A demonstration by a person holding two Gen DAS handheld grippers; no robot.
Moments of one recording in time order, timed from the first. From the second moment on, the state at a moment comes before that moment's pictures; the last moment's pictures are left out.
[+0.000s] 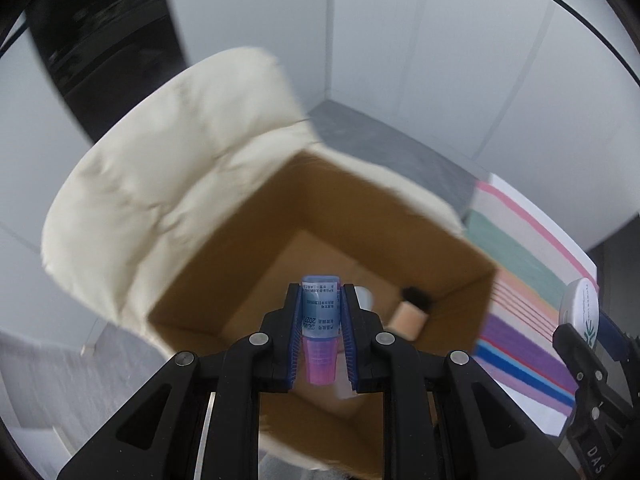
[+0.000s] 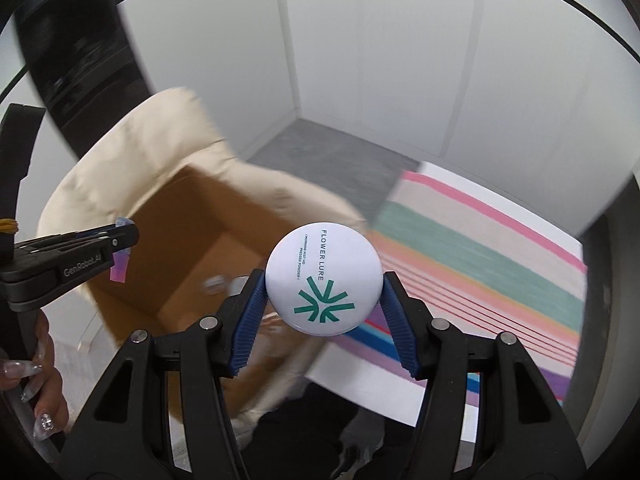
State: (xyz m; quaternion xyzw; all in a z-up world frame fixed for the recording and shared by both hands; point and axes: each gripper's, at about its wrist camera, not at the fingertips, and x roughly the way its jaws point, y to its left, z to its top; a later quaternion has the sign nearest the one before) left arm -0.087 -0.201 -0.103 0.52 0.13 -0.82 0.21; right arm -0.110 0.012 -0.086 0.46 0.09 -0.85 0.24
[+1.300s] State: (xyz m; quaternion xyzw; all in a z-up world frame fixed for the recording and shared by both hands) left arm -0.012 -0.119 0.024 0.52 0.04 -0.85 0.03; right arm -0.007 0.094 -0.013 0.53 -0.07 -0.84 0.06
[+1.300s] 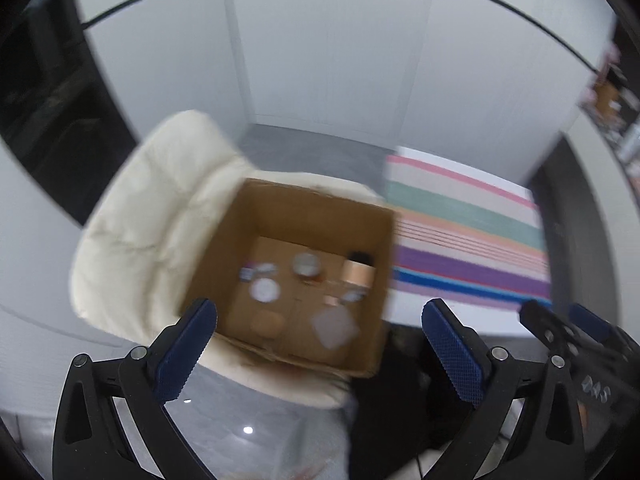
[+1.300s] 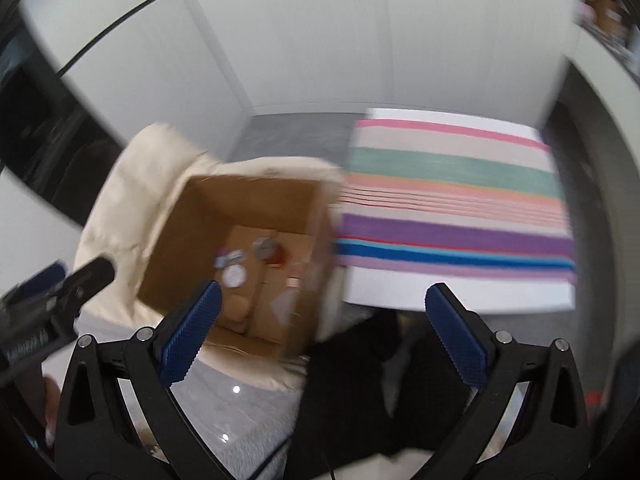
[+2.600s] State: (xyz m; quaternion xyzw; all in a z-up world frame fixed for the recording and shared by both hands) left arm 0.018 -0.080 0.062 0.54 -0.02 -0.84 0.03; right arm 0.043 0.109 0.047 0.51 -0.04 -0.86 0.02
